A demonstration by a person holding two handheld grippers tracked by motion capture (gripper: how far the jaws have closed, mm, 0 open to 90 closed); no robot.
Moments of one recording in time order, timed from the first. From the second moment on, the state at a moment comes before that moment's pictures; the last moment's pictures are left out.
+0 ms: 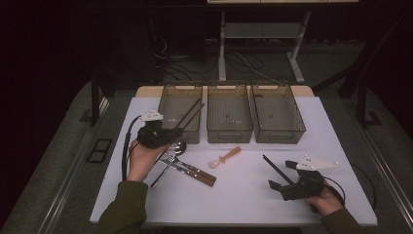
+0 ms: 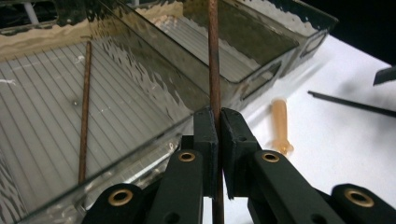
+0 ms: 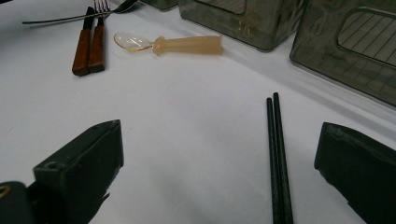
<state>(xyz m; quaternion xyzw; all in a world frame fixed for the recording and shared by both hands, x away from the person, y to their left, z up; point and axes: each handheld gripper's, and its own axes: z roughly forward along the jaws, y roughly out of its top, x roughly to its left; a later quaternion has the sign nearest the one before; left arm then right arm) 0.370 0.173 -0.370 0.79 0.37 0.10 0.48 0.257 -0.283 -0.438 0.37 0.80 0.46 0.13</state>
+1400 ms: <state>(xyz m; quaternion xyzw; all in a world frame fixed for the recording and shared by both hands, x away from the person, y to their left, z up) 0.476 0.172 -0.348 0.76 0.41 0.17 0.48 0.254 -0.285 -0.435 0.37 0.79 0.46 0.14</state>
